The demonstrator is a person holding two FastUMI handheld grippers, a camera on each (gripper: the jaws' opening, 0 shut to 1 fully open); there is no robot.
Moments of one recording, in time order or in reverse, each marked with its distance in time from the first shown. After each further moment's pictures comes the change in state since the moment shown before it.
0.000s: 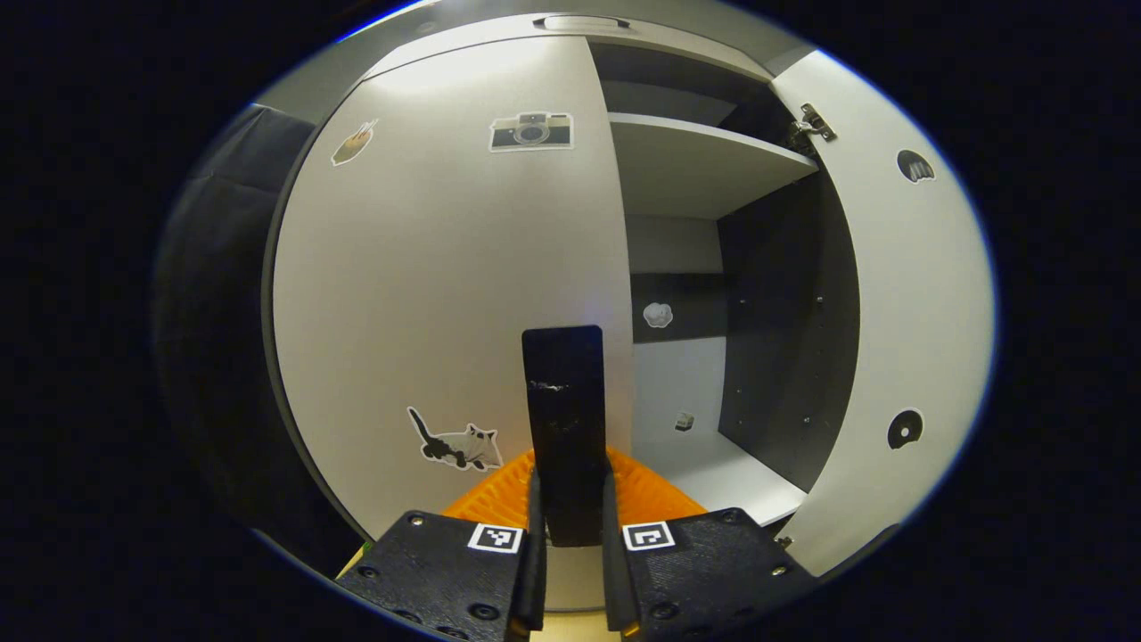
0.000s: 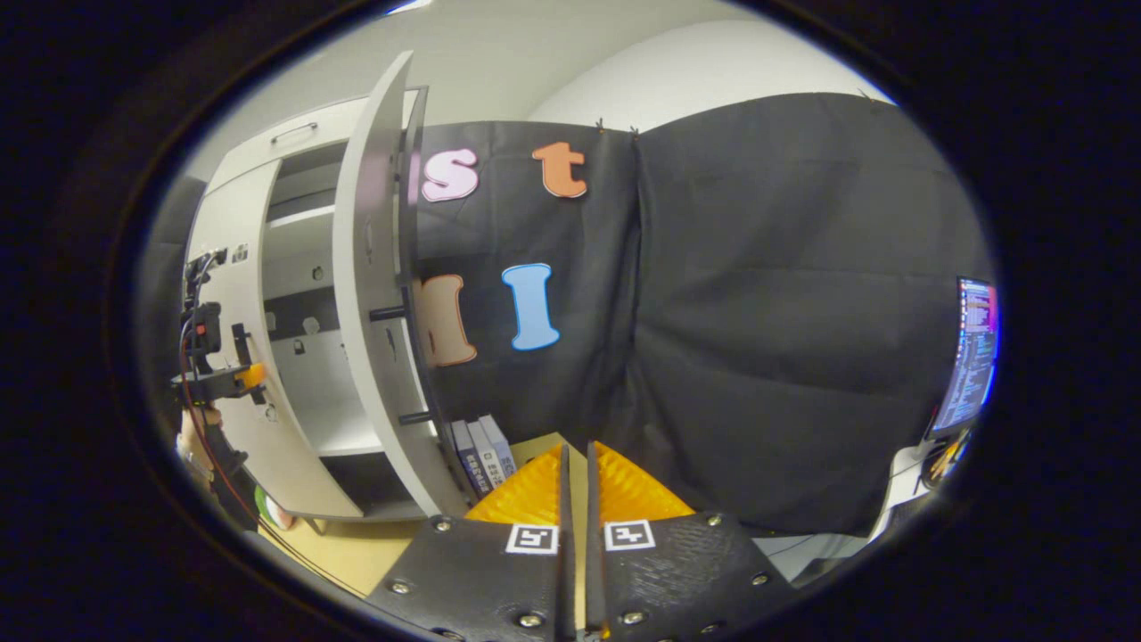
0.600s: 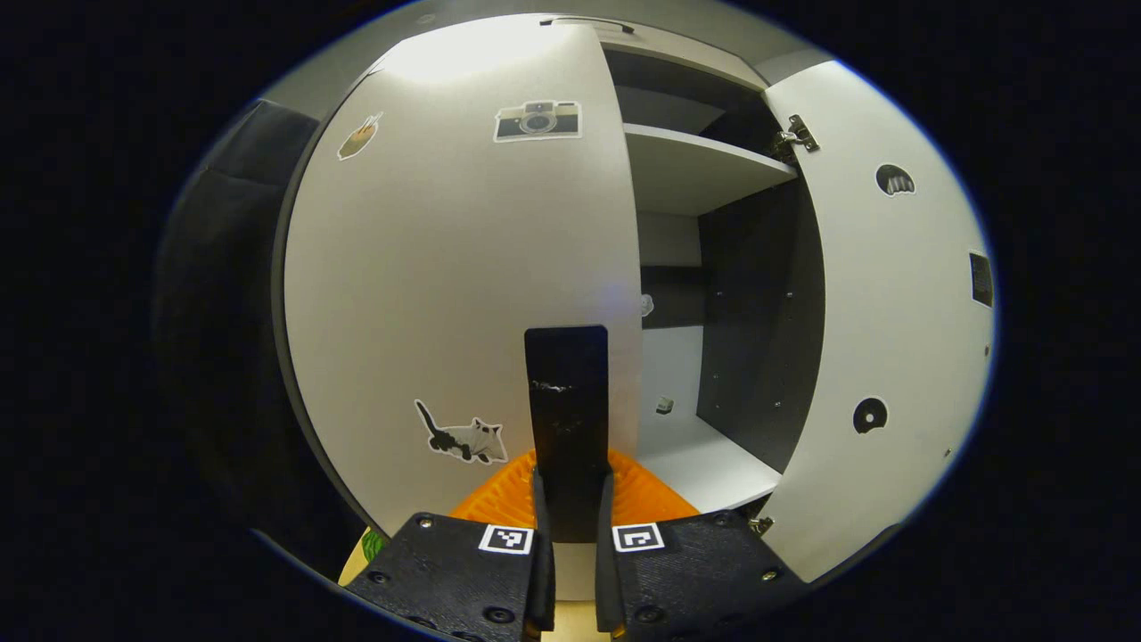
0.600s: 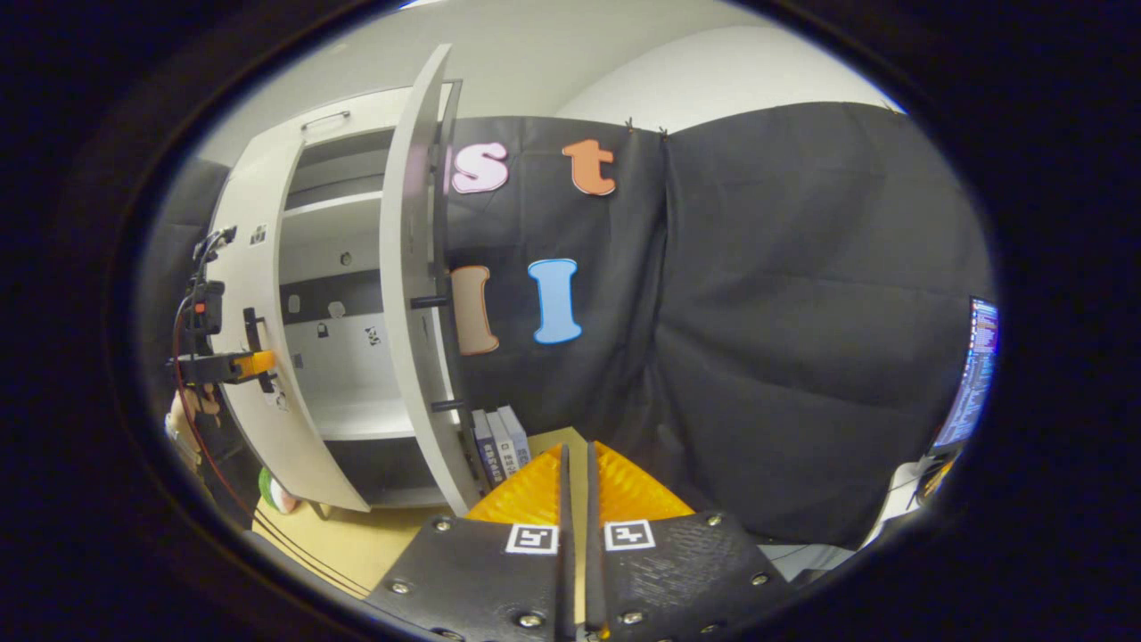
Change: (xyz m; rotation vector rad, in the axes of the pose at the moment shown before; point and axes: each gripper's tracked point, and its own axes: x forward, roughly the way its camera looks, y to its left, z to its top) left arm -0.039 0.002 -0.006 -0.019 0.059 -0.081; right arm -0.007 0.024 -0.001 -0.044 0.021 0.079
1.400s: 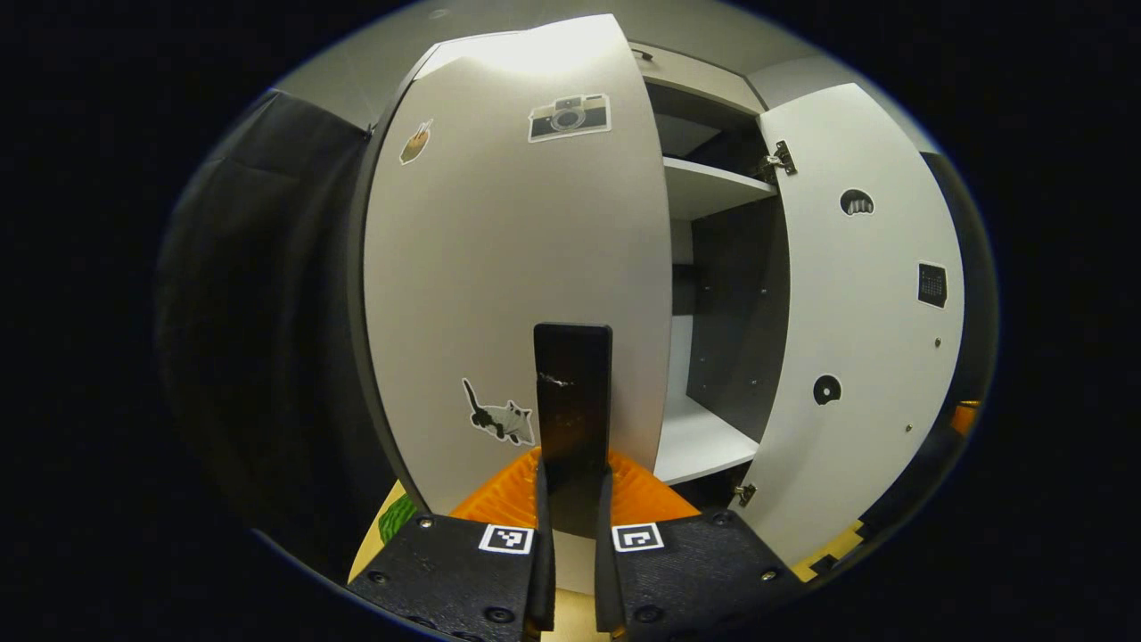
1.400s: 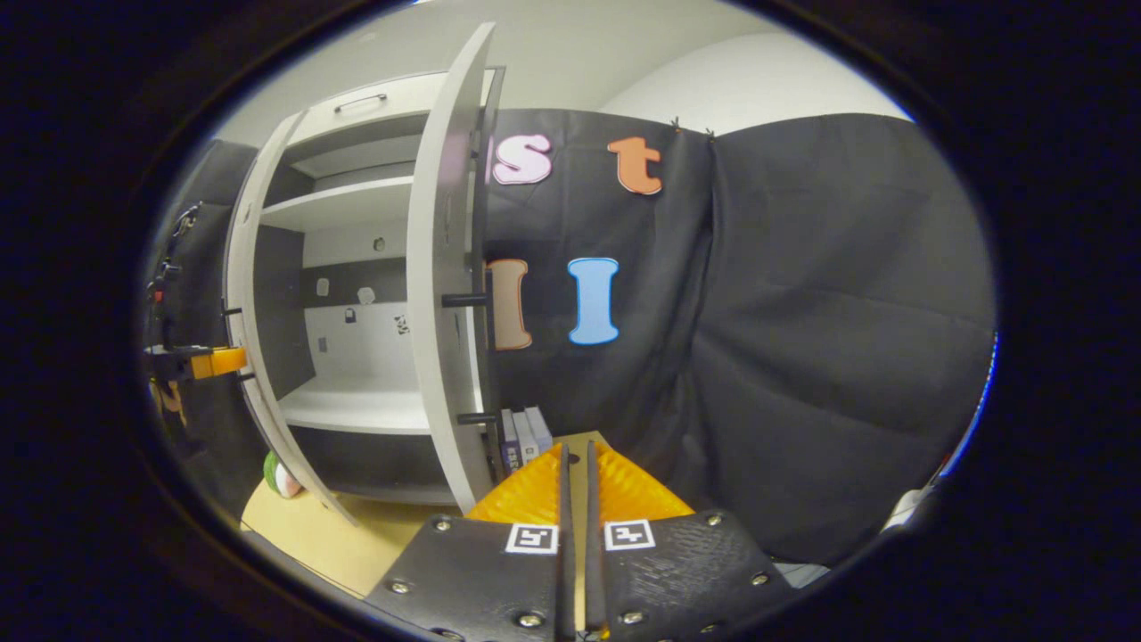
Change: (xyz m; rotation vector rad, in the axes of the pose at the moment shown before) left arm -0.046 0.015 -0.007 -0.009 0.030 0.000; right arm 0.032 0.030 0.013 -0.073 -0.008 0.120
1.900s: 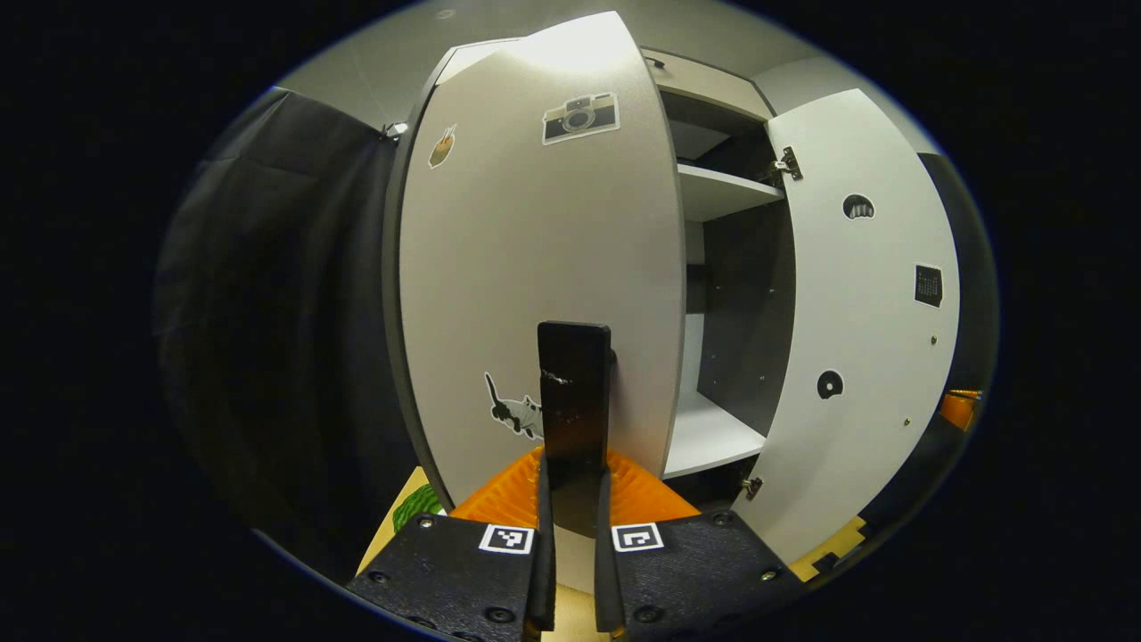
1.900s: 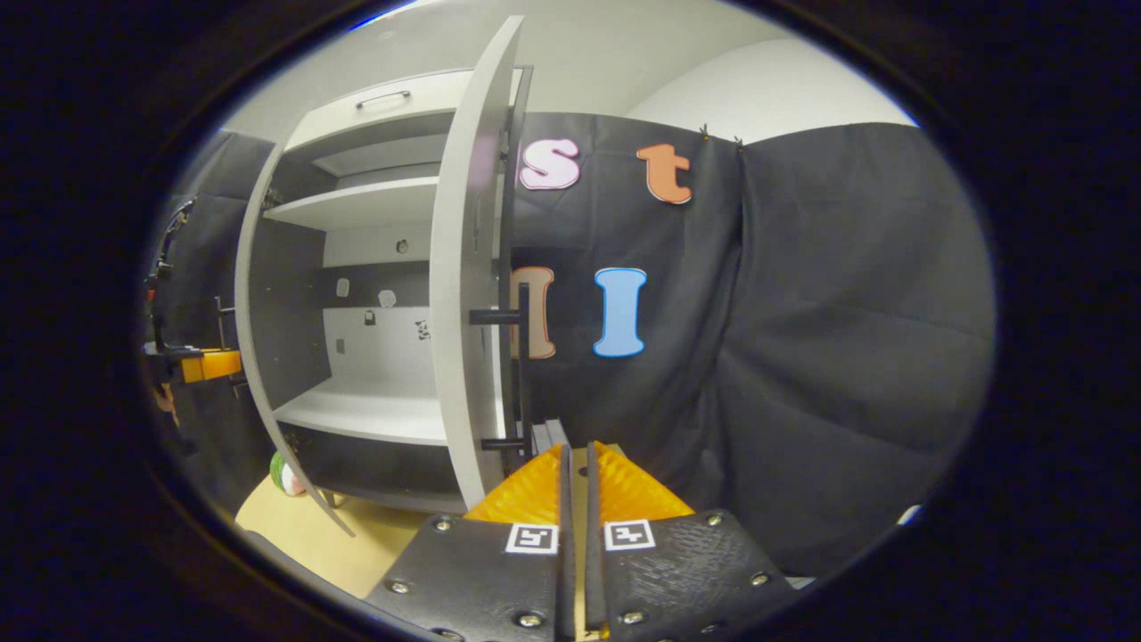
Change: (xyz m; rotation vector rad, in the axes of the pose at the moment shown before) left arm -0.005 0.005 -0.001 -0.009 0.005 0.036; right arm 0.023 0.024 0.013 -0.029 -0.024 0.072
